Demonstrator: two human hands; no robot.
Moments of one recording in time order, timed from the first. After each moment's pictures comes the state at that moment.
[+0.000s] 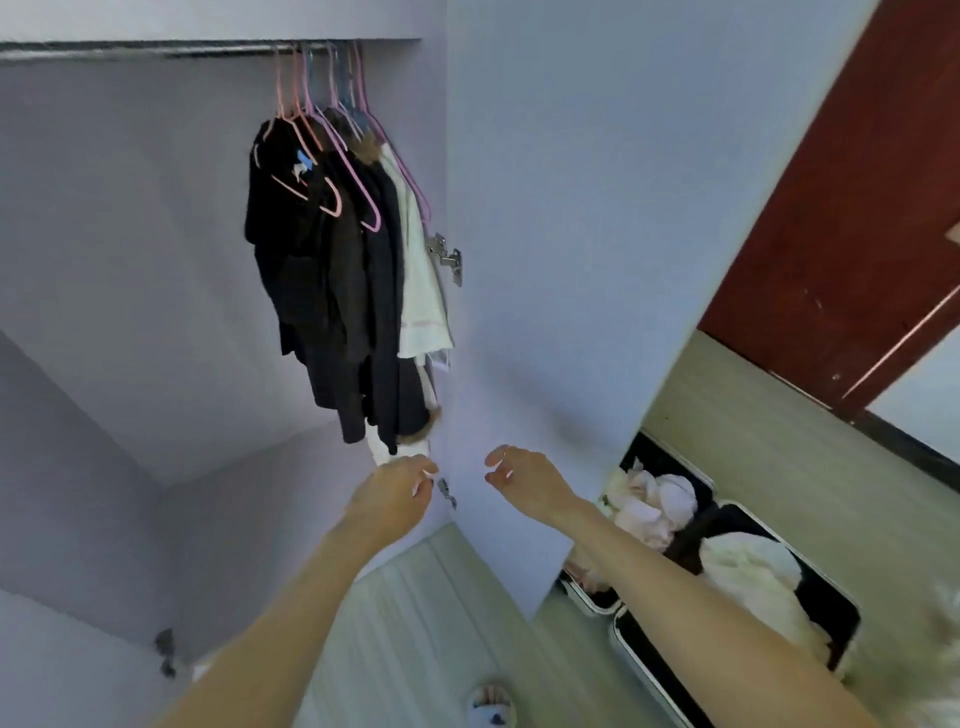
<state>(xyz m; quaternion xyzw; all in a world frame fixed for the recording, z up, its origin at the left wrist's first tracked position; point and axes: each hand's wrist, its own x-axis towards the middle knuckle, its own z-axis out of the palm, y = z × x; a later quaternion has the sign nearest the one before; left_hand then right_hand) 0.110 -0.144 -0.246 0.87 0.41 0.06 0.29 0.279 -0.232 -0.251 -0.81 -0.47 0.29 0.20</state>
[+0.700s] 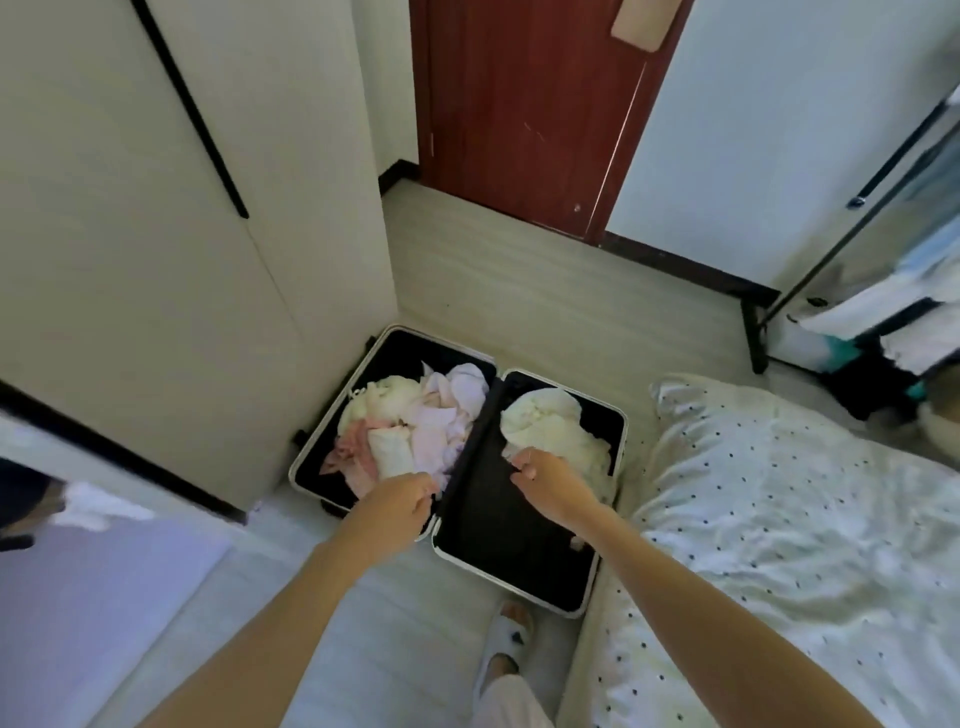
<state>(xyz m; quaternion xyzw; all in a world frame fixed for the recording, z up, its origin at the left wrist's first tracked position) 0.453 -0.360 -0.357 0.91 0.14 -0.18 0.34 0.563 -0.542 -0.354 -0.91 -0.15 0.32 0.21</state>
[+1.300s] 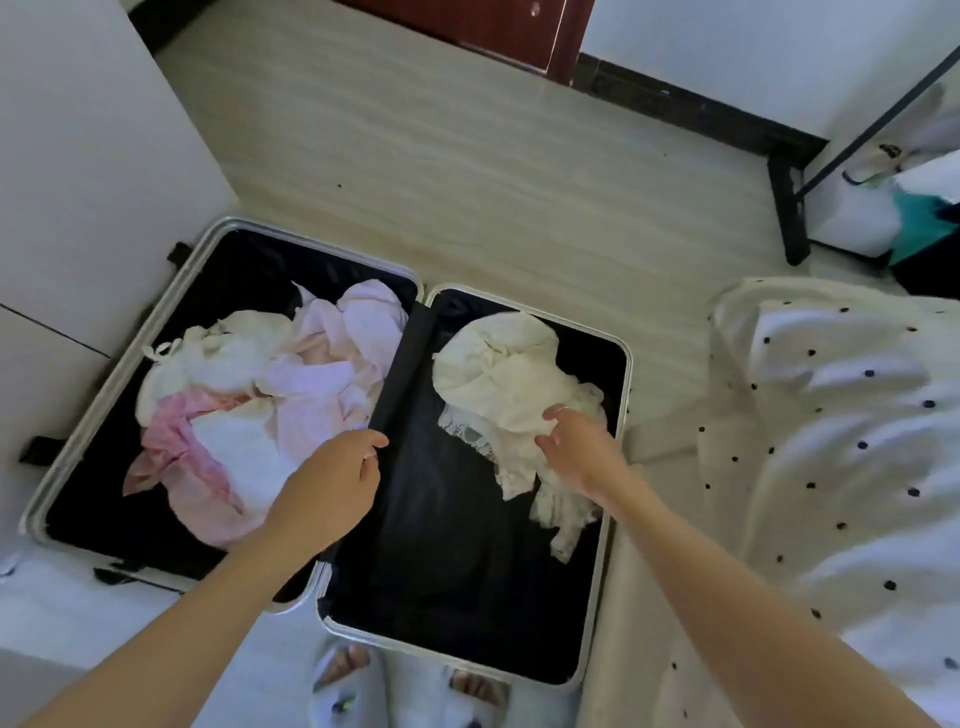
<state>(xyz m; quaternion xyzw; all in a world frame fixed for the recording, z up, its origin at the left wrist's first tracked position) 0.708 -0.376 -0.706 0.92 0.16 -0.18 0.31 0.815 -0.612 -0.721 -0.94 -0.04 0.32 0.15</state>
